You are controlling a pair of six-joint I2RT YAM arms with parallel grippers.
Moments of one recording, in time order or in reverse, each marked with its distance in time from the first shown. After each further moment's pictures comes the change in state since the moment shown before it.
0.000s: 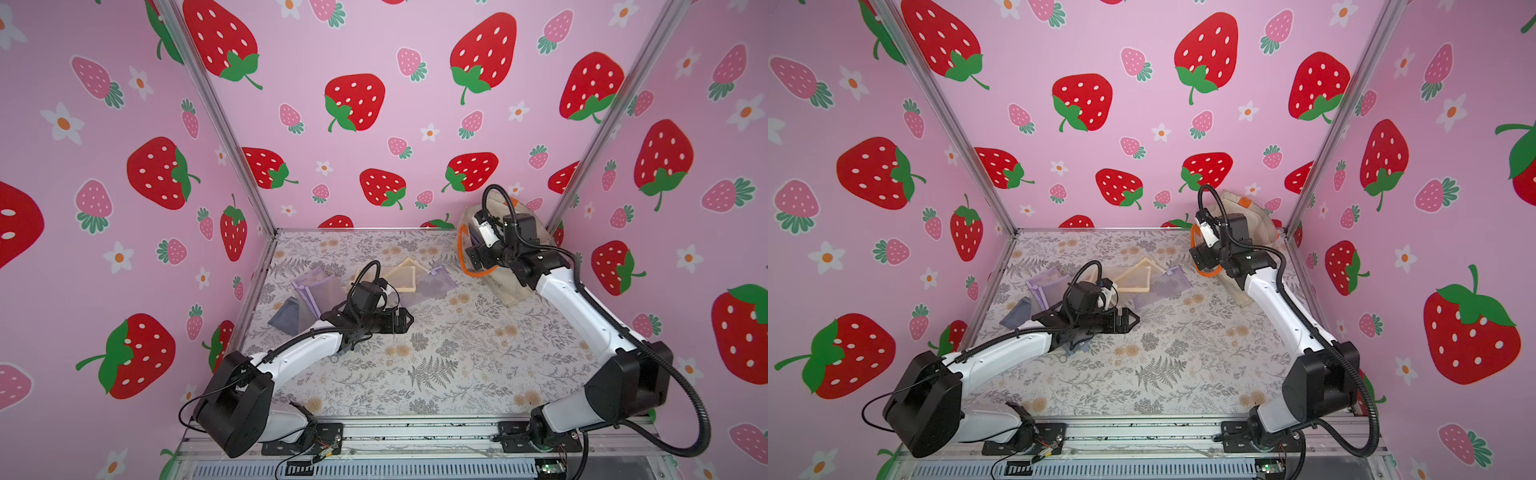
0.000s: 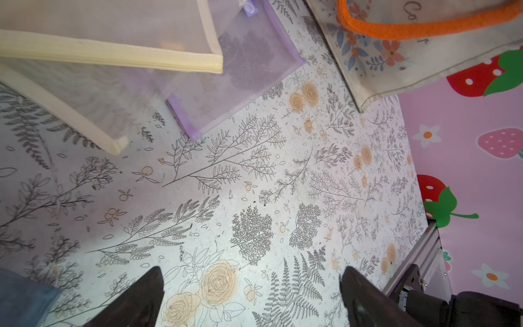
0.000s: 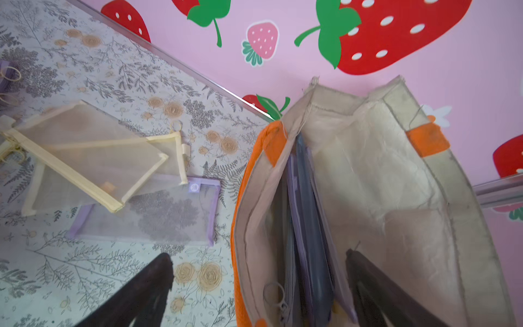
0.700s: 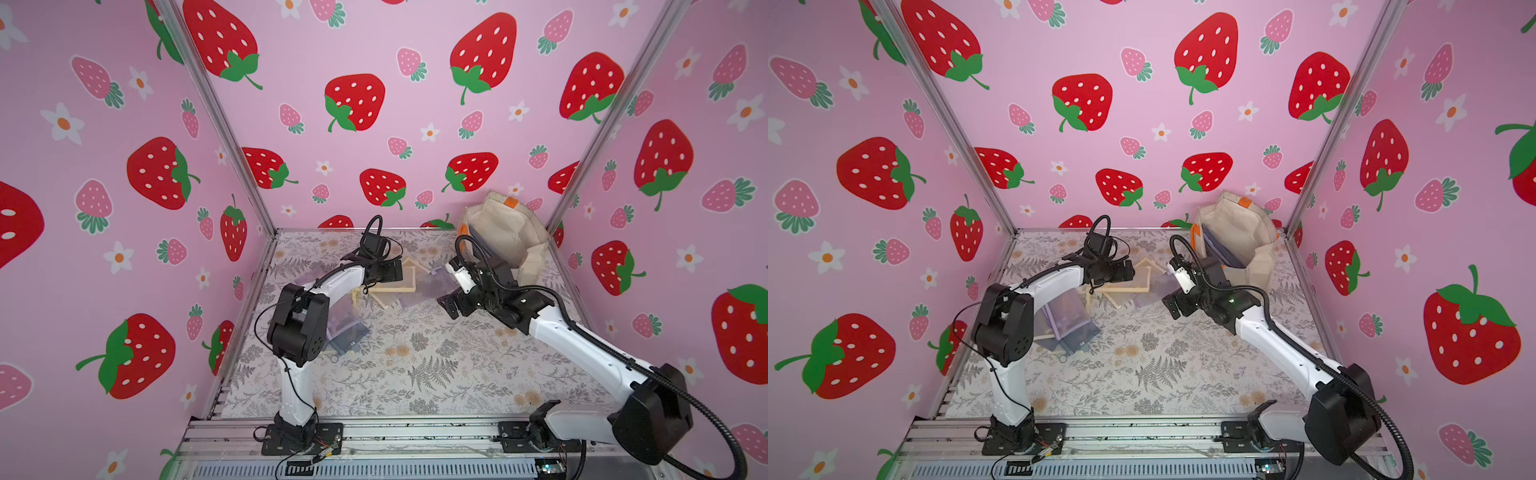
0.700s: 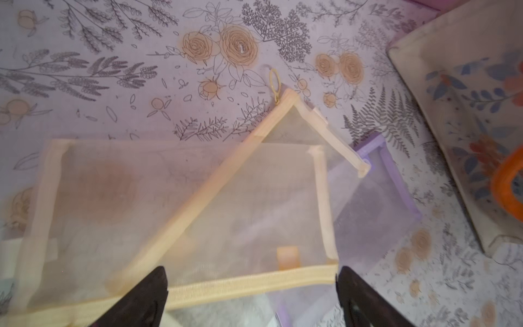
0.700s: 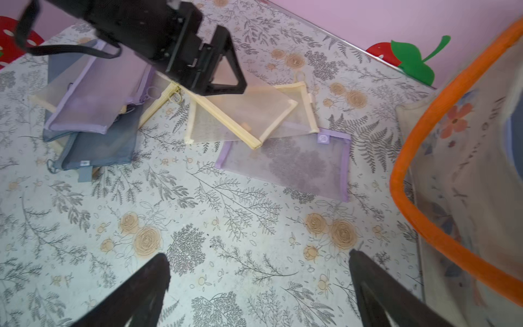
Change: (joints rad) left arm 0.185 0.672 0.713 -0.180 -0.153 0.121; right arm 0.246 -0.178 -0.346 0.080 -0.148 0.218
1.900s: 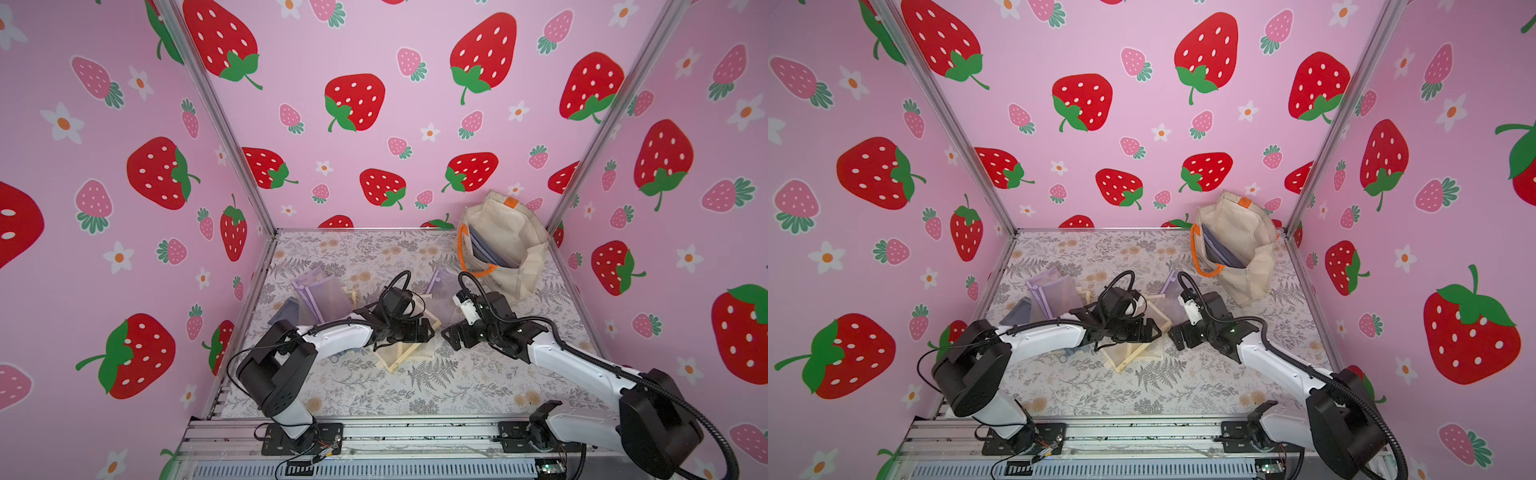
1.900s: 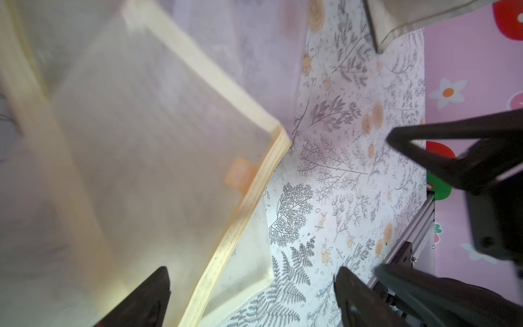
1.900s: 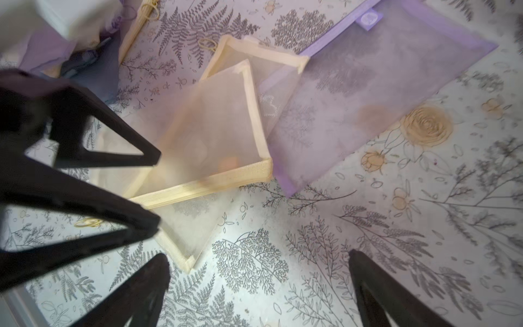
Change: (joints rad) left arm -0.312 -0.446 -0.622 0.212 0.202 -0.228; right arm 0.008 -0.073 -0.391 0.164 -0.068 0.222
